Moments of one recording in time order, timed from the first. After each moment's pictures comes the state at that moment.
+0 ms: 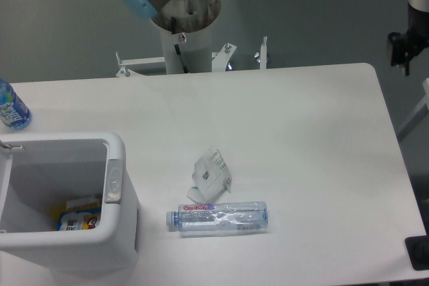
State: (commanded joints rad) arm 2.90 -1.85 -1.33 -1.14 1.71 0.84
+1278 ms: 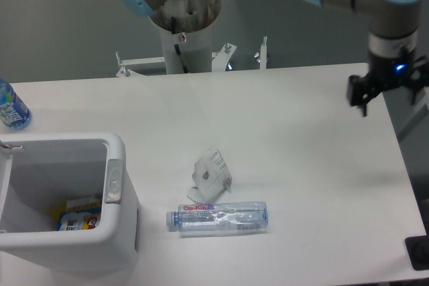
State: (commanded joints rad) arm 2.76 -1.87 -1.60 -0.98 1.49 0.65
